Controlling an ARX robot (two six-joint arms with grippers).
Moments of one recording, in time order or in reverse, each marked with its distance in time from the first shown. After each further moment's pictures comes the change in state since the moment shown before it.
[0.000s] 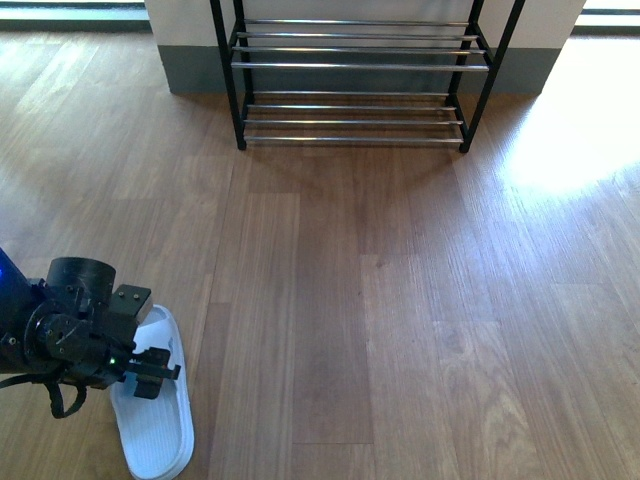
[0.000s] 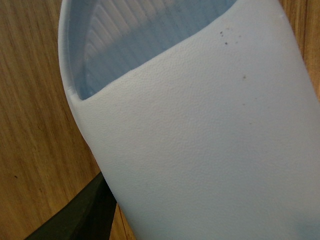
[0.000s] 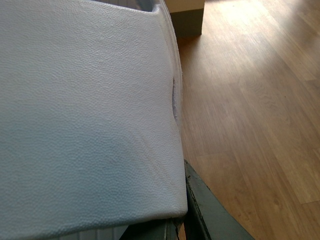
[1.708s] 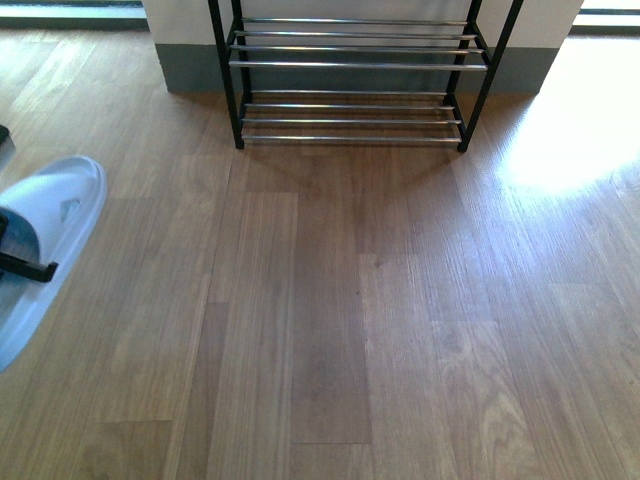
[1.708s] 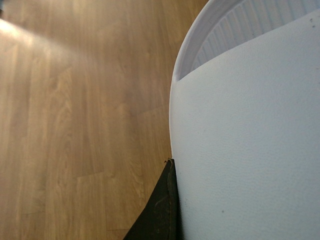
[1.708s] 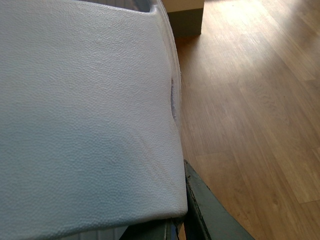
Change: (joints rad) left arm 0.067 -0.830 -0.664 0.451 -0.164 0.332; right arm 0.000 0.000 0.000 0.000 0.000 0.000
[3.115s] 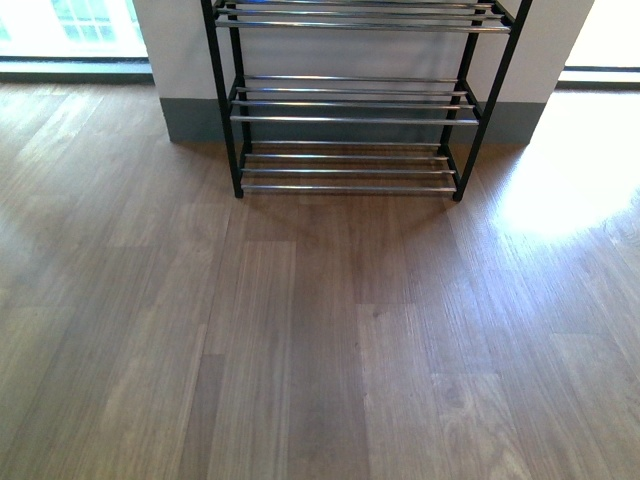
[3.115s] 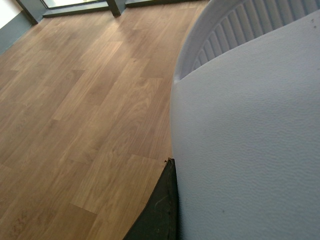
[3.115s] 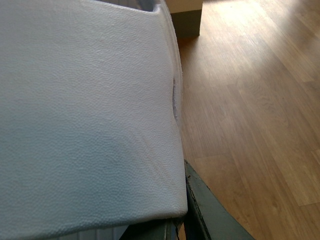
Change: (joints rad) left arm 0.383 -0.951 -0.437 -0.206 0.172 -0.209; right arm 0.000 0.000 0.000 0.000 0.001 0.000
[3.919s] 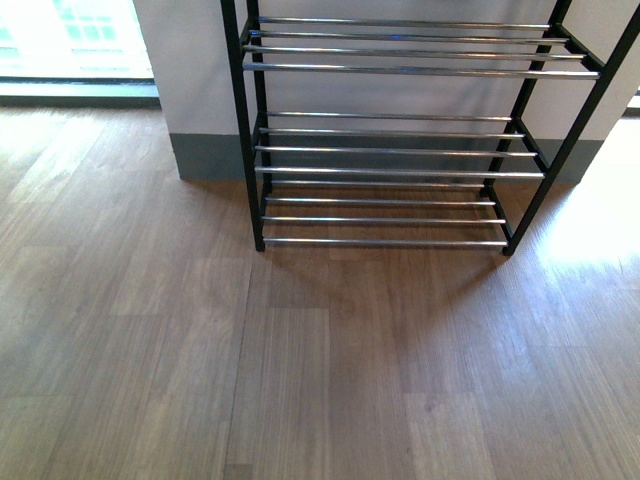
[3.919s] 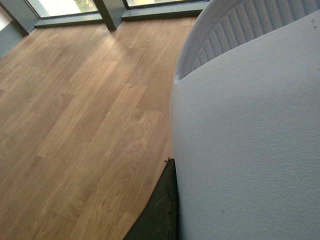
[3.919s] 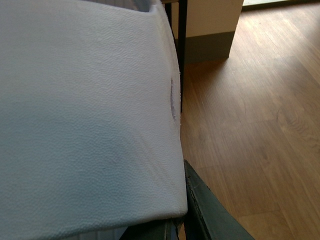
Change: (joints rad) left arm 0.001 -0.002 0.000 0.000 0.000 0.000; right arm 0.000 0.000 -0.001 0.000 -0.001 0.000
